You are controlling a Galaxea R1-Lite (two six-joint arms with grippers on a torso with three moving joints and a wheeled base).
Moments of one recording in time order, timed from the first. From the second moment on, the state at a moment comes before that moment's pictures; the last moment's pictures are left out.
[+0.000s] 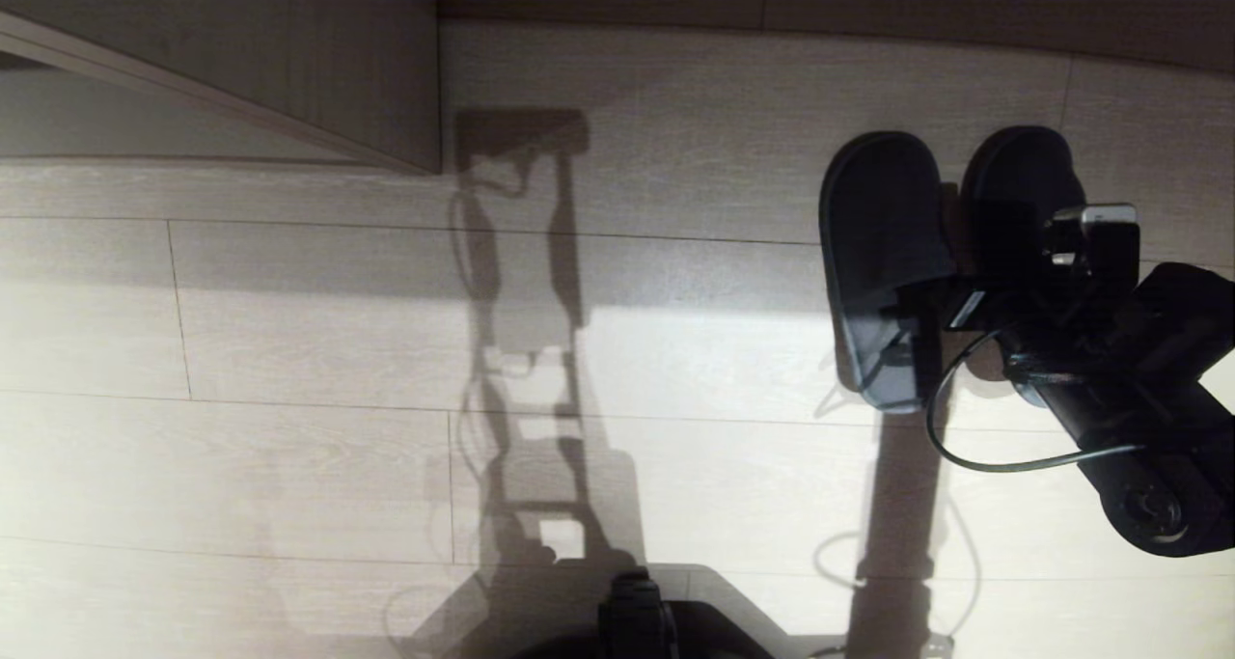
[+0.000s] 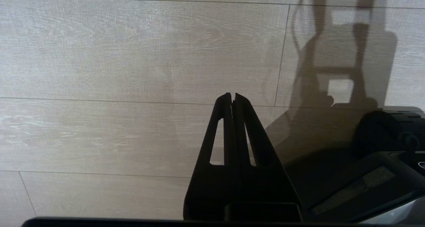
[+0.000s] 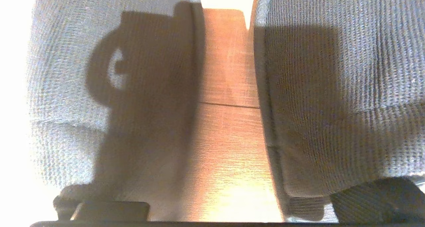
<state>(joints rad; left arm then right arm) 0.00 0.00 0.00 0.00 0.00 -0.01 0.04 1.86 -0.66 -1.50 -0.06 -0.06</state>
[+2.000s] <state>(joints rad) 0.00 0.00 0.00 0.00 0.00 -0.01 -0.31 1.73 -0.80 -1.24 -0.08 -0.23</state>
